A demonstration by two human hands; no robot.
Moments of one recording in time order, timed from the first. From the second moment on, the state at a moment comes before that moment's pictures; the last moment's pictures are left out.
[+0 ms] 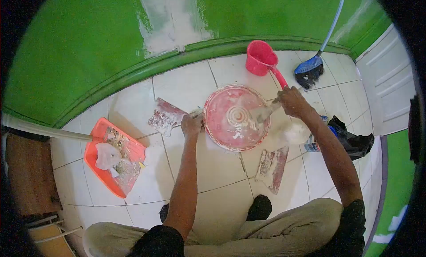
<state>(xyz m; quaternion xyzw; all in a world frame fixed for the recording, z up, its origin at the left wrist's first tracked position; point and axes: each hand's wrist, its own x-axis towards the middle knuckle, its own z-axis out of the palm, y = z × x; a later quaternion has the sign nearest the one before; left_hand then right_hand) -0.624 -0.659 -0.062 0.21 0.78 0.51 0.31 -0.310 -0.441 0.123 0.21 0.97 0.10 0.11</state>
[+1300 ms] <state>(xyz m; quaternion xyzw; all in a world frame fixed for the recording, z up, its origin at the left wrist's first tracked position) -0.613 -0.666 -0.041 0.25 0.79 0.49 0.27 -0.325 -0.582 0.054 0.30 0.91 -0.30 -0.02</state>
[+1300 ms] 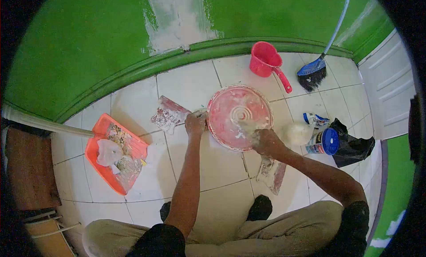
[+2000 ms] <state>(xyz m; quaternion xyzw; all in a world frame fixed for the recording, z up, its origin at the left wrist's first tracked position) -0.611 -0.667 -0.037 0.28 0.80 0.48 0.22 -0.360 -0.515 0.085 0.28 0.92 -0.26 0.02</state>
